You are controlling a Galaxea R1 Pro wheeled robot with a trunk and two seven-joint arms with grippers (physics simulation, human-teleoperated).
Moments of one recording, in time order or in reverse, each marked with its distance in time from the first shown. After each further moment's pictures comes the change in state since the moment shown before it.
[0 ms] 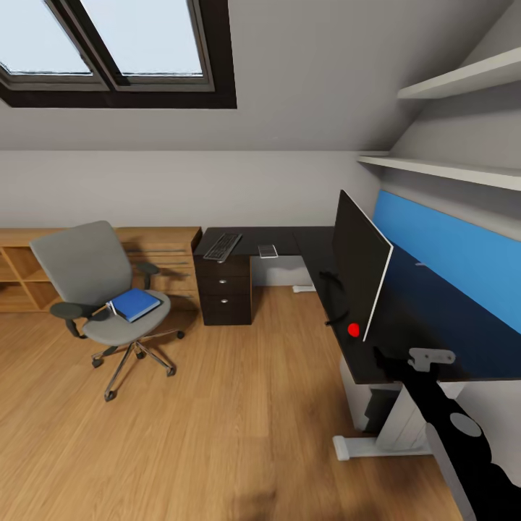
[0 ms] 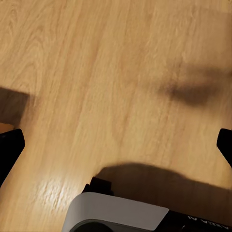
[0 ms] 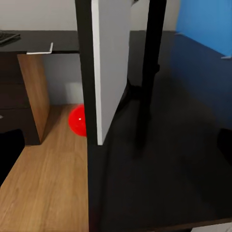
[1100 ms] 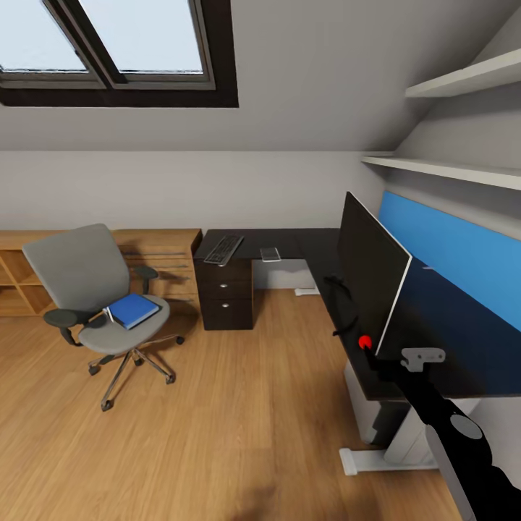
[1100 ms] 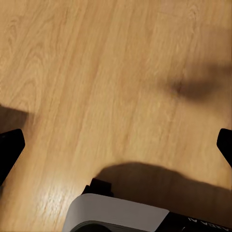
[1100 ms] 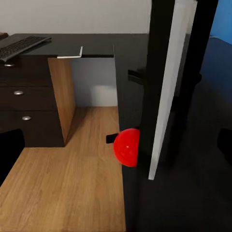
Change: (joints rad) left arm 0.000 0.000 0.000 0.000 0.002 -0.005 0.000; right arm 0.011 0.002 0.003 -0.017 -0.003 -0.001 0.110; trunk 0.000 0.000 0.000
